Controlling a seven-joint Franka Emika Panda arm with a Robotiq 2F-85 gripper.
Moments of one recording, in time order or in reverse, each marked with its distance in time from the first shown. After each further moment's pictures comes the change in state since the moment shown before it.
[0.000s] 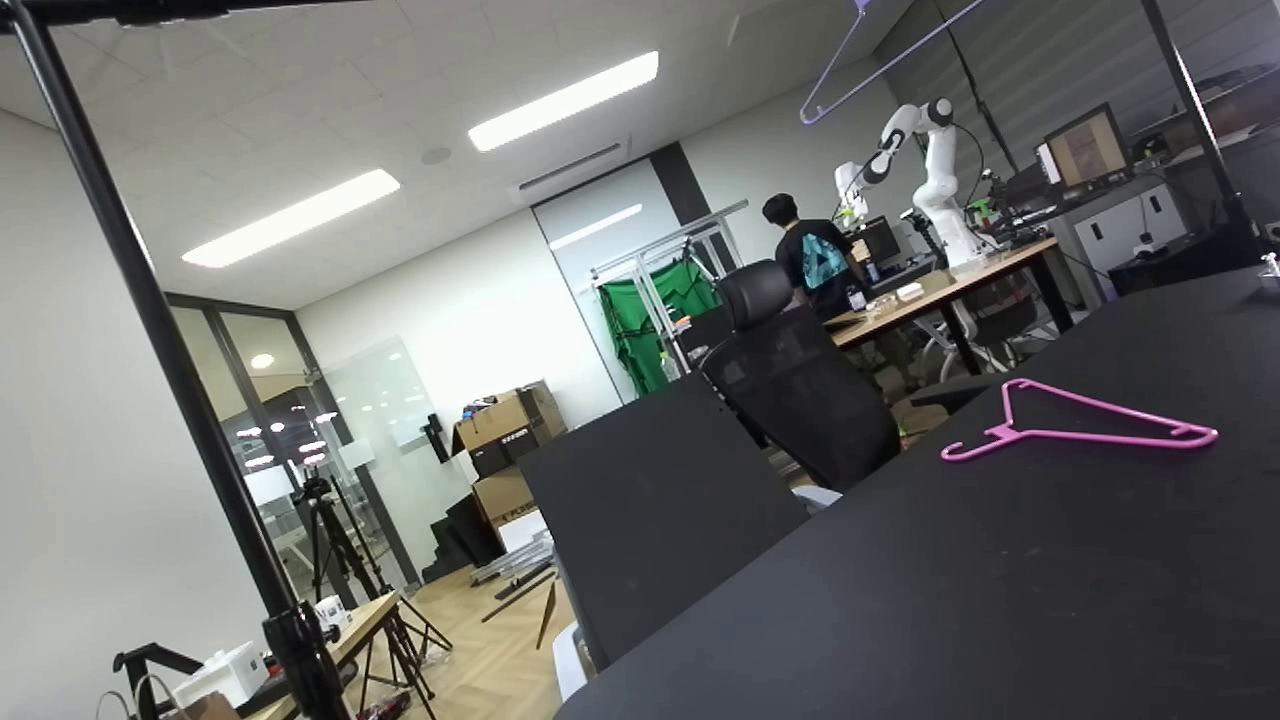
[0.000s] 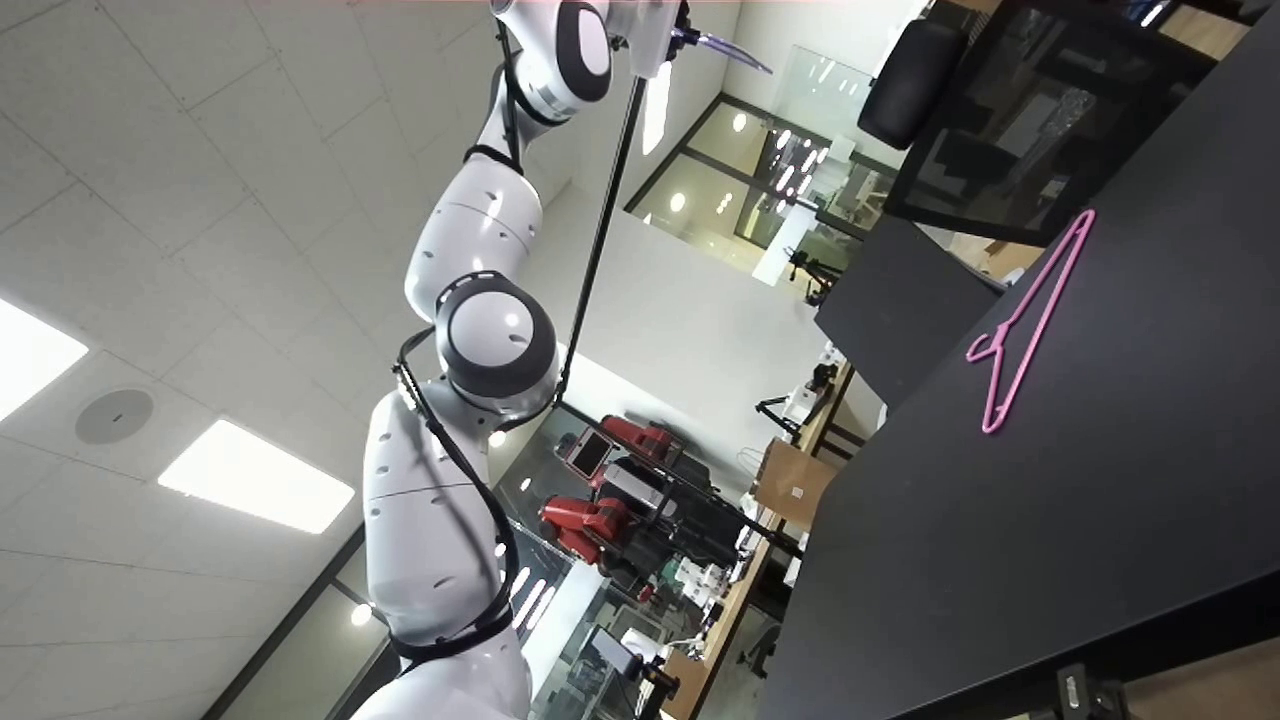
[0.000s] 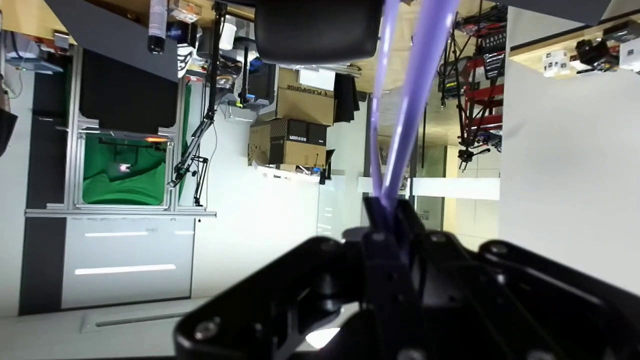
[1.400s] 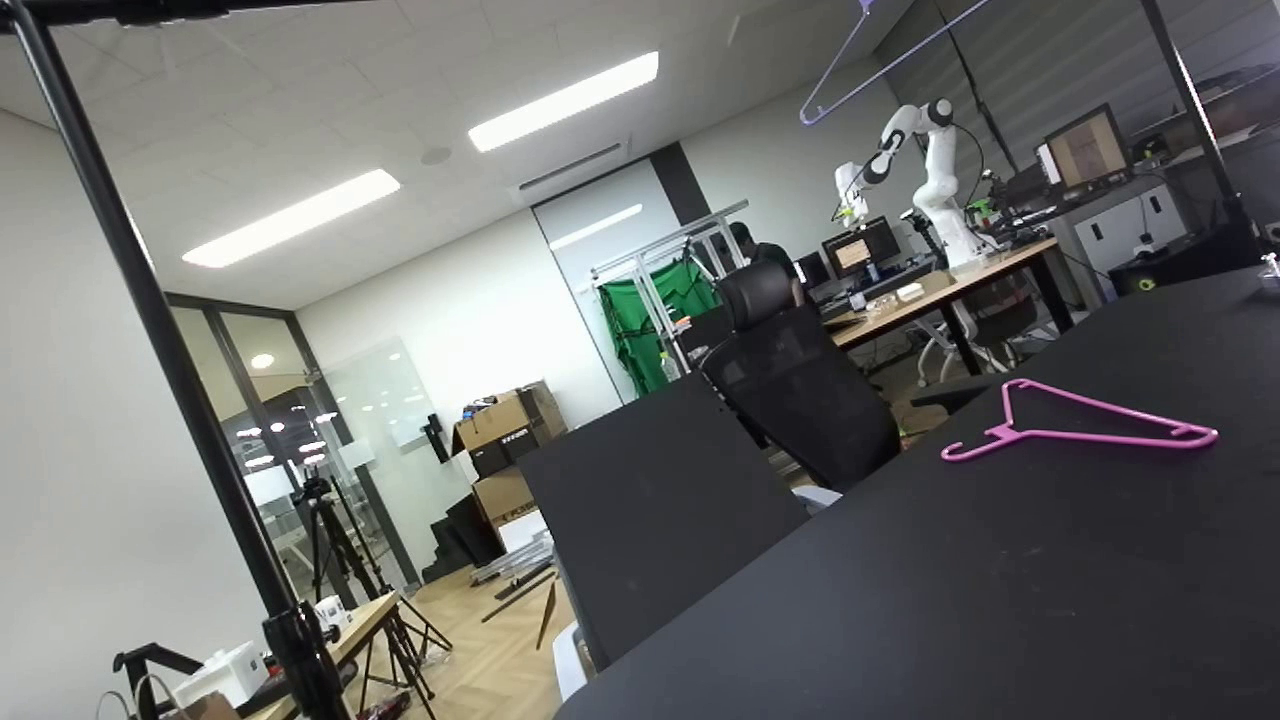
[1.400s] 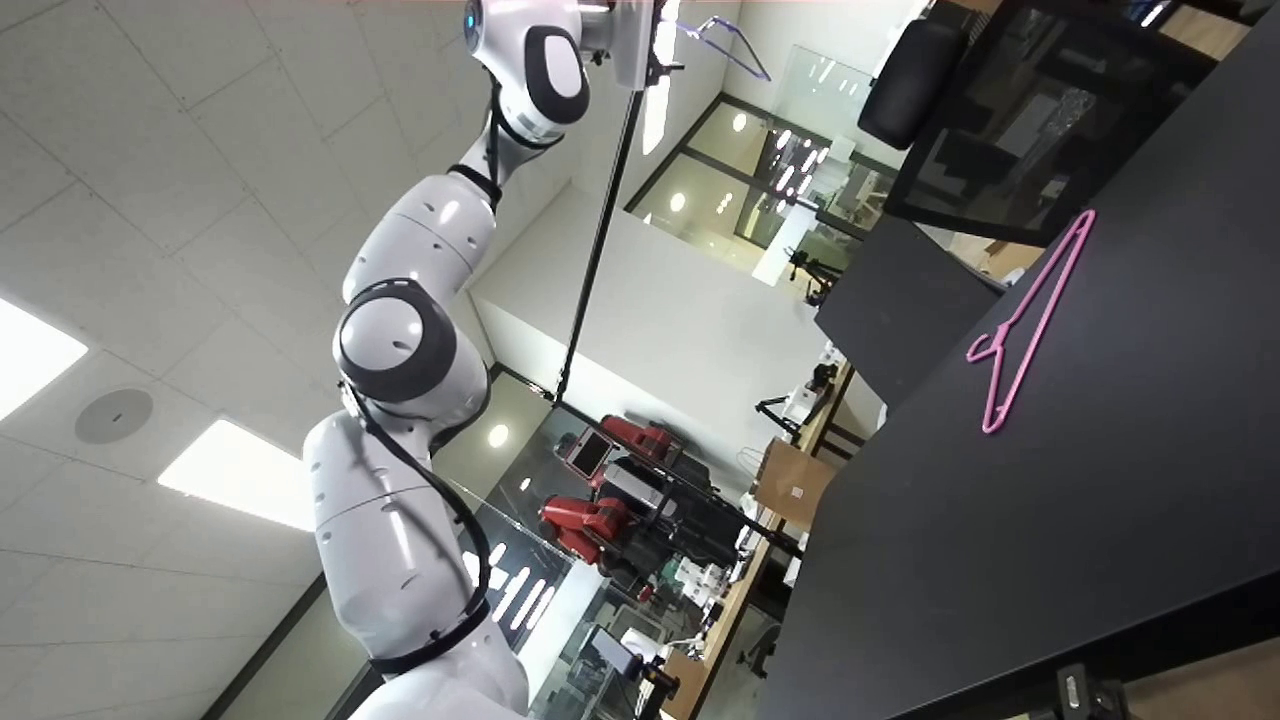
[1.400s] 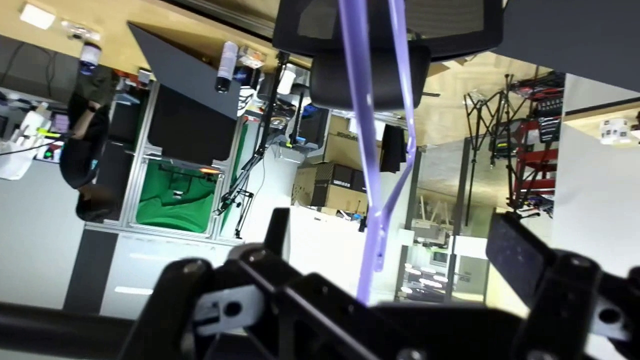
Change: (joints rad) arm 0.064 -0.268 -0.138 -0.412 -0.055 0.161 -0.008
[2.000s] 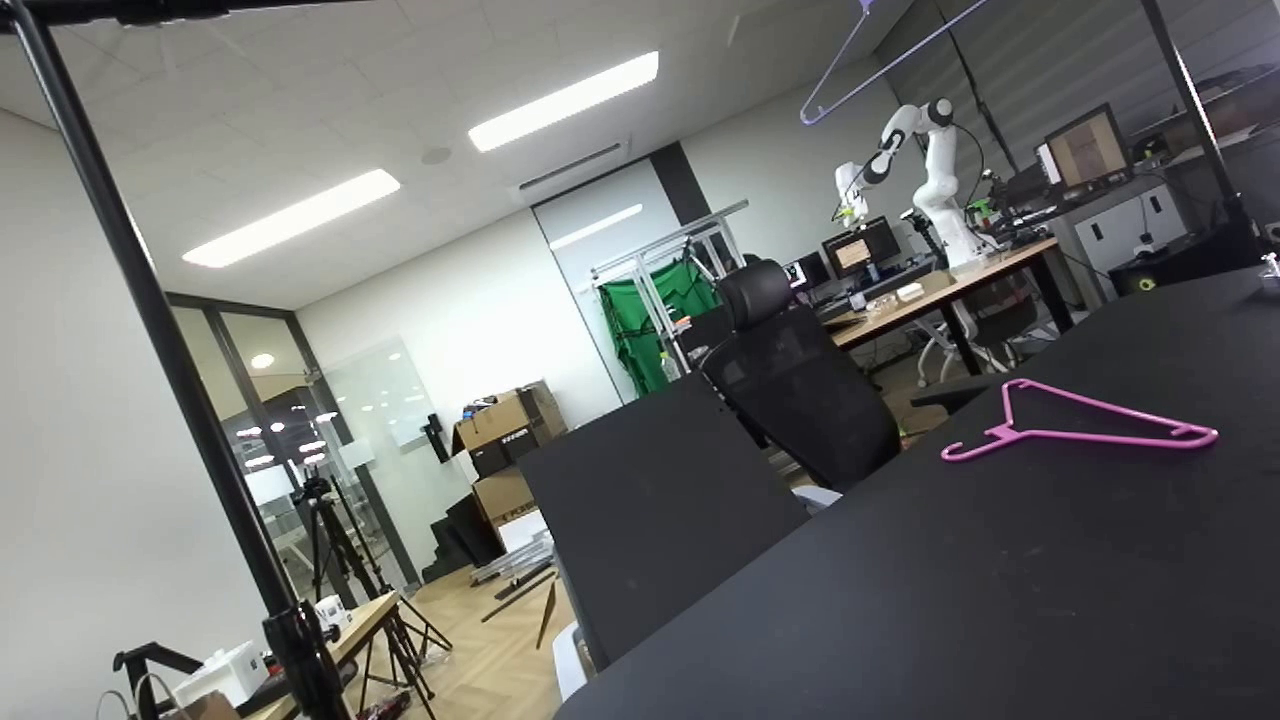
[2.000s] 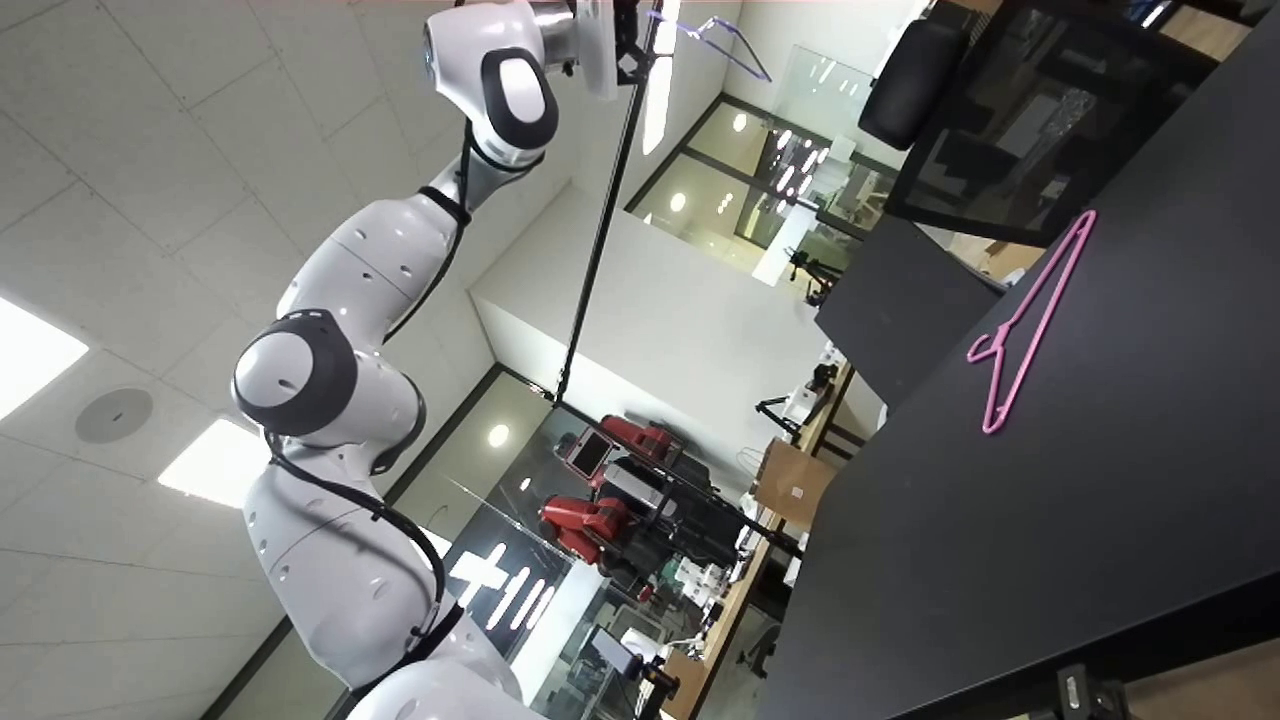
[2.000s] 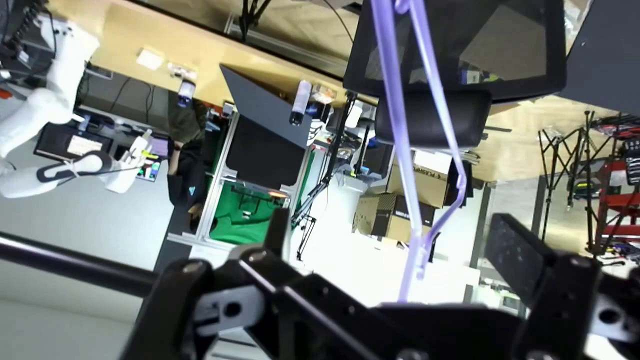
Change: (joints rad) arm 0.135 -0.272 -0.204 -0.411 -0.033 0.184 0.016
